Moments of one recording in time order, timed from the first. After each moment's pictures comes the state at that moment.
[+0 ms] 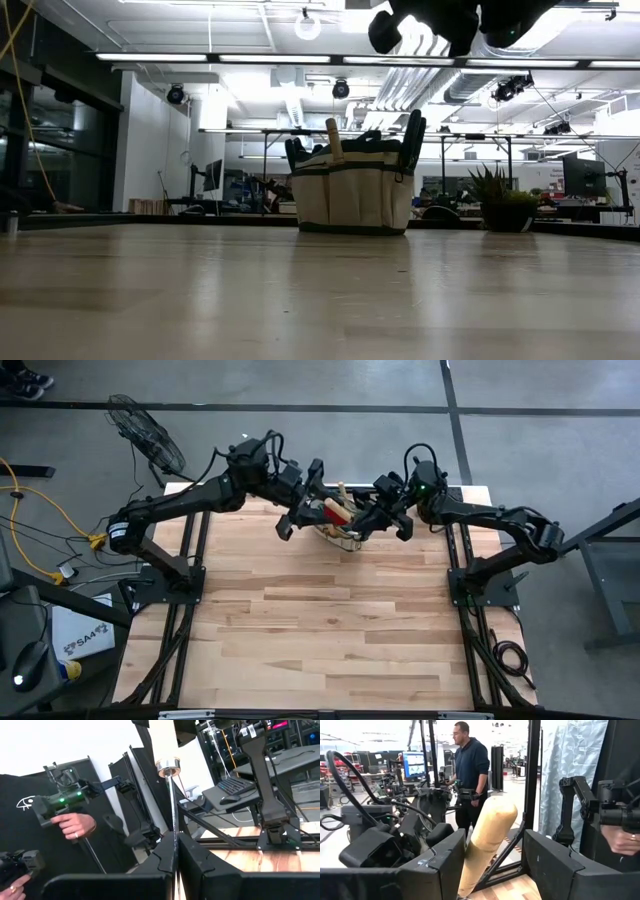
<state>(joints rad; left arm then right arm) 0.30 1.50 1.53 0.13 0.72 -0.03 -0.52 1.40 0.94 0.77 -1.15 0.65</state>
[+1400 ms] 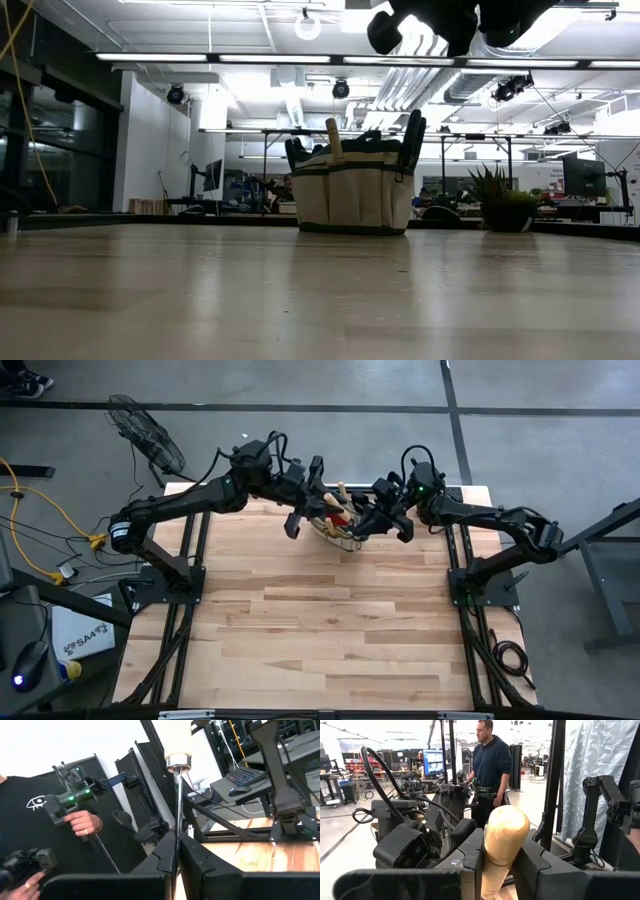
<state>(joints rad) 0.29 1.51 1.53 0.12 0.62 -0.03 -0.51 1.40 0.94 0.76 -1.18 0.69</state>
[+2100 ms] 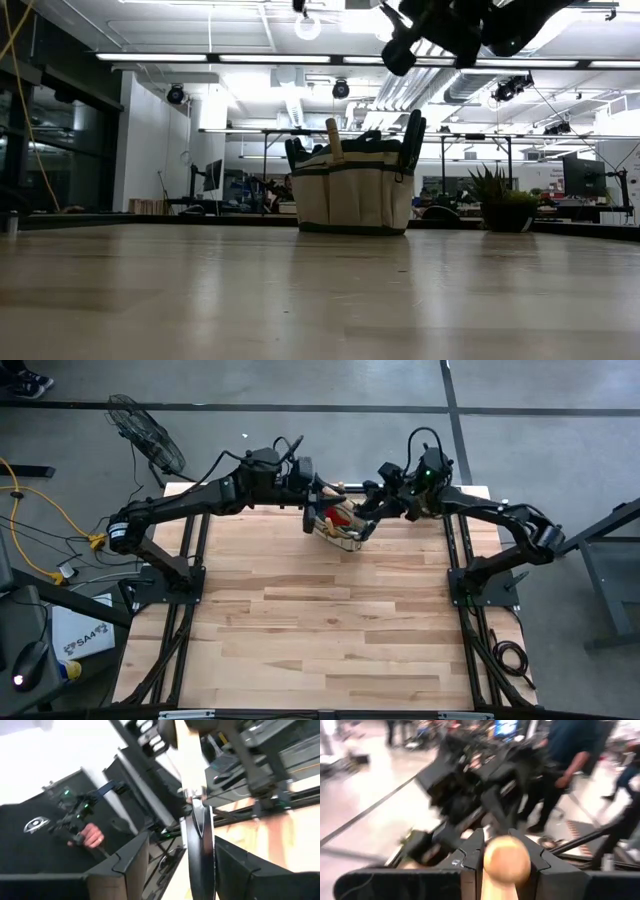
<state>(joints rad) 0.29 1.51 1.54 -0.12 0.20 -0.09 -0.67 1.40 0.94 0.74 -1.31 0.85</state>
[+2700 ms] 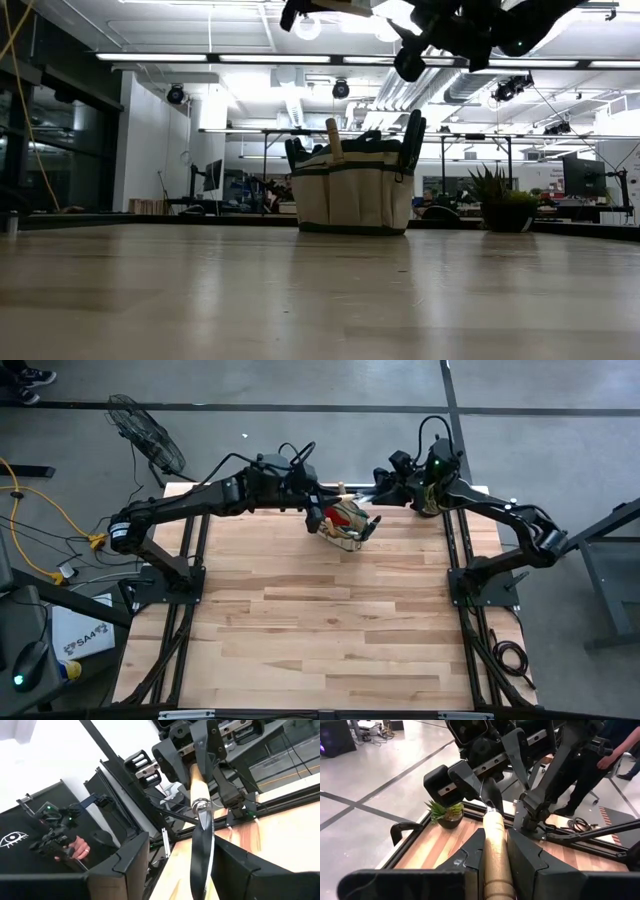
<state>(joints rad) 0.29 1.51 1.53 -0.27 0.03 -0.13 -0.79 1.36 0.94 0.65 -1.31 0.80</state>
